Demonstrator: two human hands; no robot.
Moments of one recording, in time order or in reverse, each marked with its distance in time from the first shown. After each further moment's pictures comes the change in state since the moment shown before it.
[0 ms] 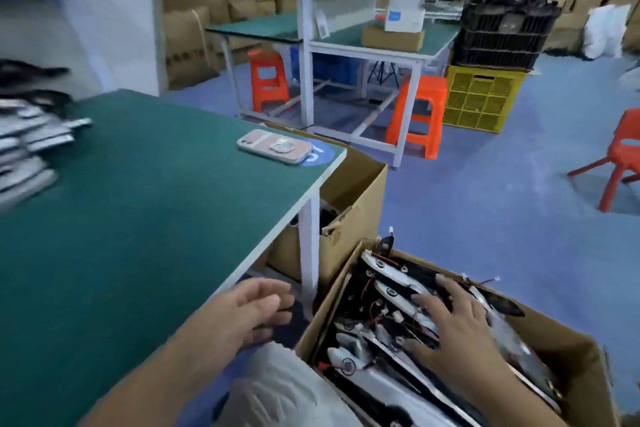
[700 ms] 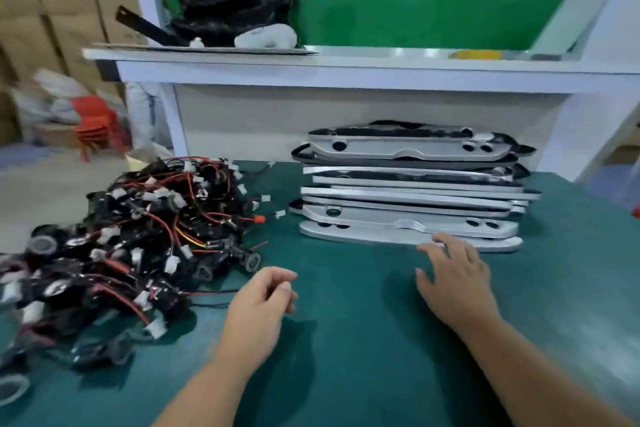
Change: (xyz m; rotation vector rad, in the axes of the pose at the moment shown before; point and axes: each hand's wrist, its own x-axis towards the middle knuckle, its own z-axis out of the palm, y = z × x) left_hand -0.264 -0.070 -0.283 -0.042 1.482 0.123; right_hand 0.041 -0.564 0.045 0.178 0.183 -1.081
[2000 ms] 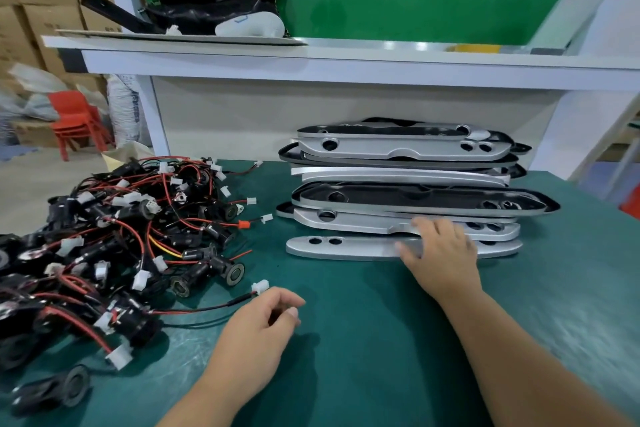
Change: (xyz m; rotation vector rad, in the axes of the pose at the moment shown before) left_hand 0.006 0.001 0.009 0.258 -0.151 0.007; right_hand 0.057 -0.001 0.016 -0.014 0.092 0.024
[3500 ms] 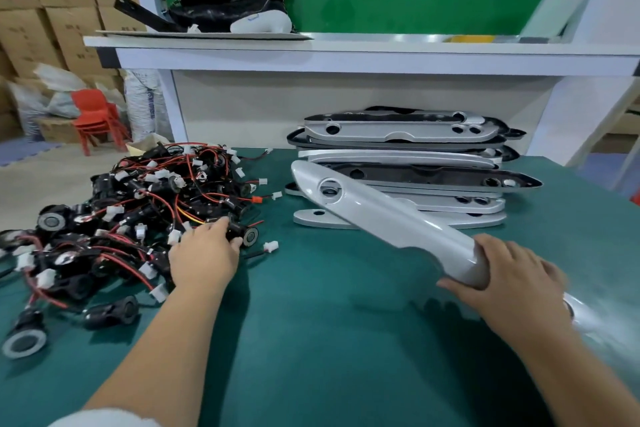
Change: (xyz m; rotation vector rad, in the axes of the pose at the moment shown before) left_hand 0.039 -0.024 -0.059 0.897 0.370 -0.118; right_hand -0.115 0.036 -0.096 -0.005 0.055 0.030
